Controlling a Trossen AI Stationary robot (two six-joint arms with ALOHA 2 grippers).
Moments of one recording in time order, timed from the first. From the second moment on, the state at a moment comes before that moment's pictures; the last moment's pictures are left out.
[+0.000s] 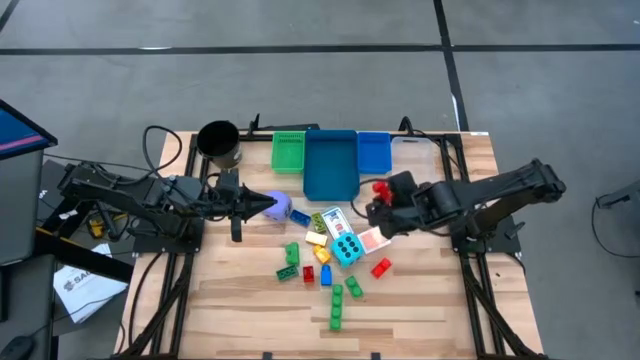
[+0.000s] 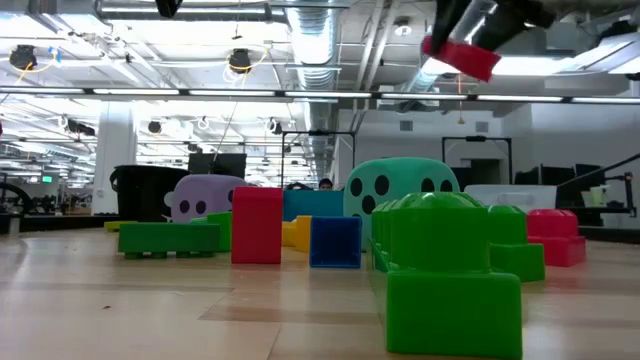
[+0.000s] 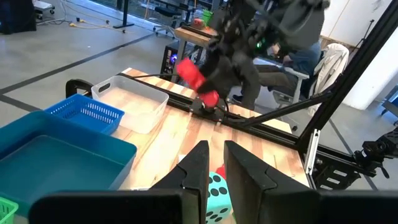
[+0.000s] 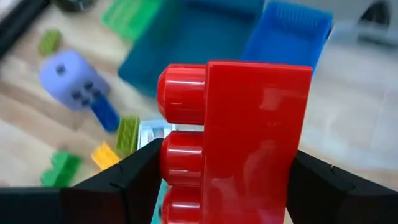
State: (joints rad) left arm -0.25 0.84 0.82 -0.16 -0.42 -0.35; right arm 0.27 1.42 1.40 -1.25 0.72 1.35
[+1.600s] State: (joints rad) left arm -0.18 0.96 0.82 0.07 -0.68 -0.51; right arm -0.14 0.91 1.11 -0.93 0.70 0.53
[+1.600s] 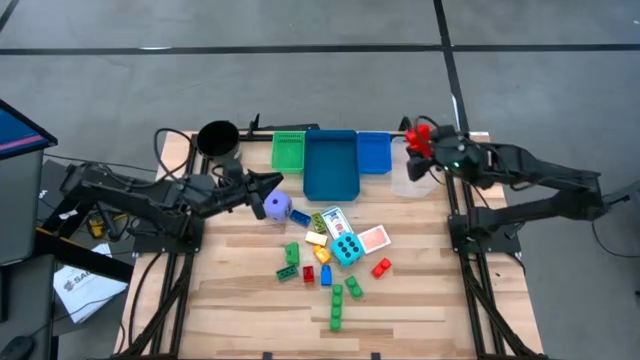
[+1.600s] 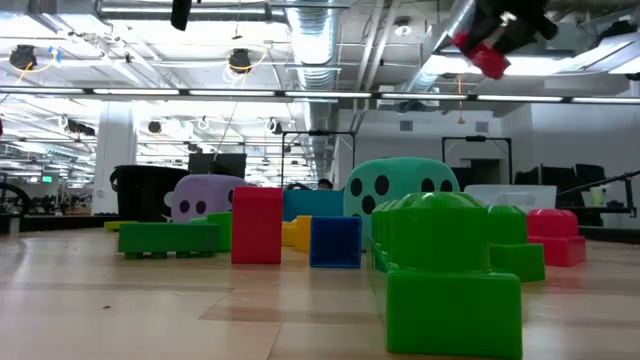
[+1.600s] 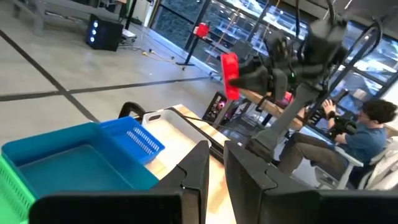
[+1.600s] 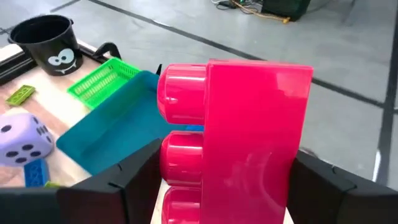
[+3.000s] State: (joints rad) left arm -0.14 0.96 0.82 0.12 -0.62 -0.72; right arm -0.85 0.98 0.58 -0.43 0.15 0.38
